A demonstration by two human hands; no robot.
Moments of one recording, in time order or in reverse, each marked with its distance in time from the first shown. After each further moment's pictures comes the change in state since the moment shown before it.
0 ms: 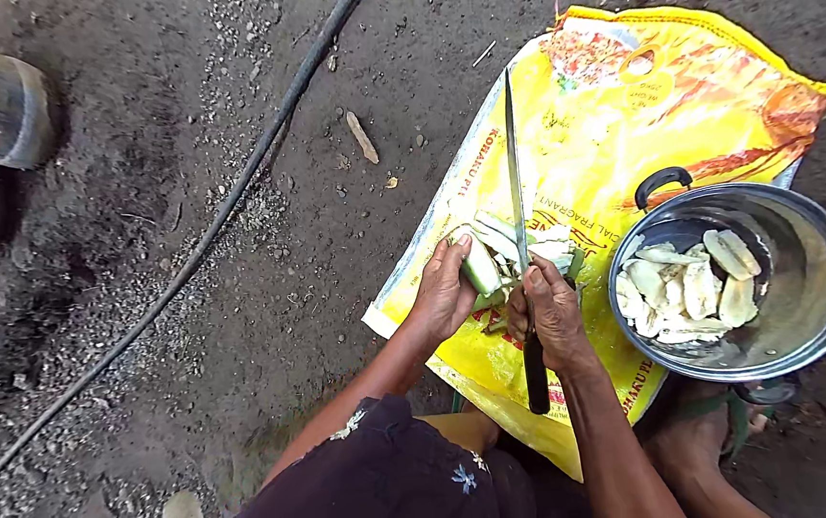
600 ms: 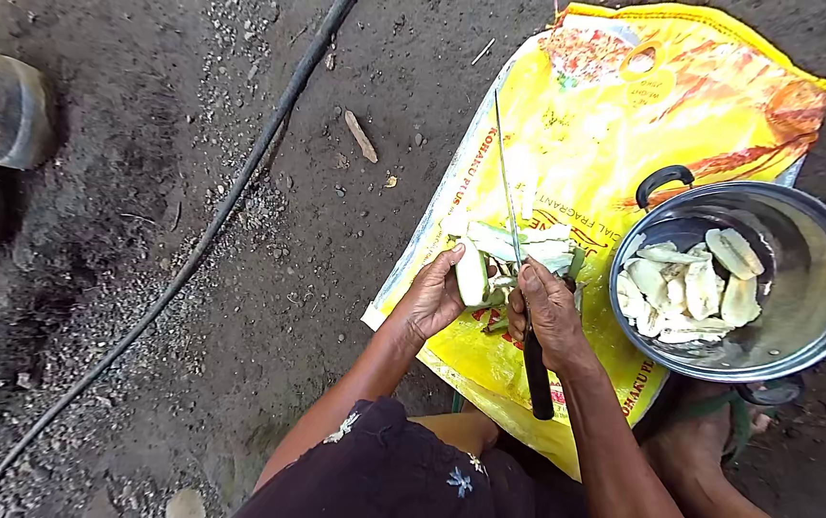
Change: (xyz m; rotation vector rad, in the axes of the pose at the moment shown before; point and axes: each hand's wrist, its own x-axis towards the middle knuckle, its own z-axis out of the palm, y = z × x) left_hand 0.005 0.009 -0.021 -0.073 -0.027 -0.297; right_hand 0.001 -0.001 0.001 -0.126 0.075 0.073
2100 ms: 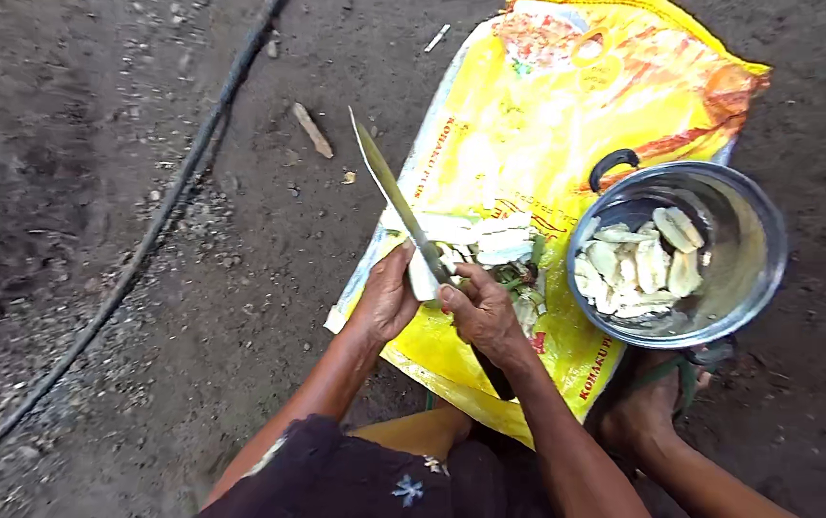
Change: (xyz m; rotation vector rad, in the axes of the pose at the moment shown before) left_hand -0.007 -0.005 0.004 0.168 0.066 0.230; right_hand -0.007 0.016 0.014 -0.267 -0.097 -0.163
